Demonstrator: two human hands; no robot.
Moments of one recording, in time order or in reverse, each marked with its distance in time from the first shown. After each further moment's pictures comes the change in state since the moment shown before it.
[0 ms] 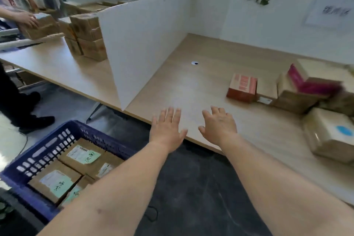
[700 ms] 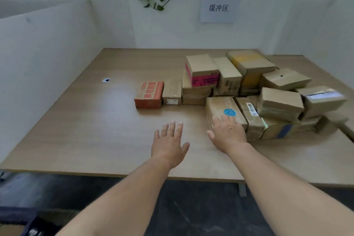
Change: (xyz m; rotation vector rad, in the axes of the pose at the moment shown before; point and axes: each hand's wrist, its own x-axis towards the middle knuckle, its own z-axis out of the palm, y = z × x) left_hand 0.054 0.334 0.037 0.034 -0.060 0.378; right_hand -0.111 0.337 0.046 0.047 0.036 0.463
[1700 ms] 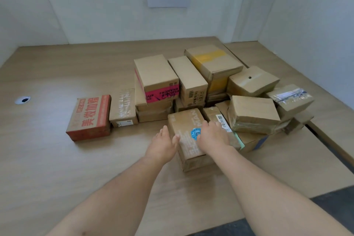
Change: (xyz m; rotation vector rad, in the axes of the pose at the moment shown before) left_hand 0.192 0.076 0.015 -0.559 -0.282 0.008; right_hand 0.123 0.082 0.041 0.131 -0.216 0.358
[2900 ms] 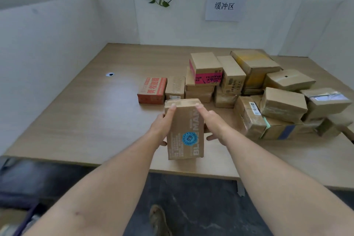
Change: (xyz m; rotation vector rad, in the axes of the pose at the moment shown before) left_hand -0.200 -0.054 -0.051 -0.790 0.226 -0.271; right_hand -0.153 -0.070 -0.026 0.980 -0.415 -0.072
